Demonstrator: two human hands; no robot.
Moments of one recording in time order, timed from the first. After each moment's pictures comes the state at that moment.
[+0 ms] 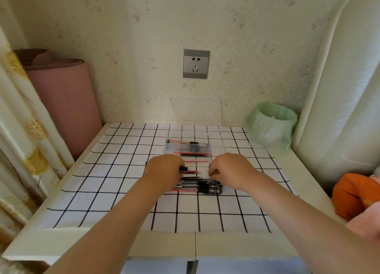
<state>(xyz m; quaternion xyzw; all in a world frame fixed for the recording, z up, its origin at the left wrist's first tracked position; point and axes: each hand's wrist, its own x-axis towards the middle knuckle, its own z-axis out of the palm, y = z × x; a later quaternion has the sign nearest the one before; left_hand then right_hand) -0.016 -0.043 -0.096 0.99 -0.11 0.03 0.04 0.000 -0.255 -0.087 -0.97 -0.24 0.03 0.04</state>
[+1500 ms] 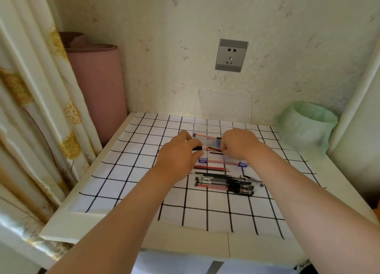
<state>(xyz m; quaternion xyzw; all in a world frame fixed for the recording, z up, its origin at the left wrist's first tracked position) -0.014 0.006 -0.098 0.96 -0.11 0.16 0.18 0.072 -0.185 -0.075 -0.98 -0.20 0.04 -0.07</state>
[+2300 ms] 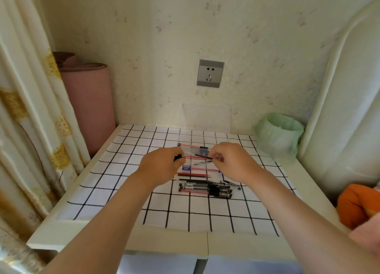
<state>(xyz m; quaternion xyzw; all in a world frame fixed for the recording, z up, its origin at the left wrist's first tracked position) -0.030 0.005 -0.071 0.98 -0.08 0.07 0.19 0.002 -0.228 -0.062 -0.94 -0.25 -0.07 0.21</state>
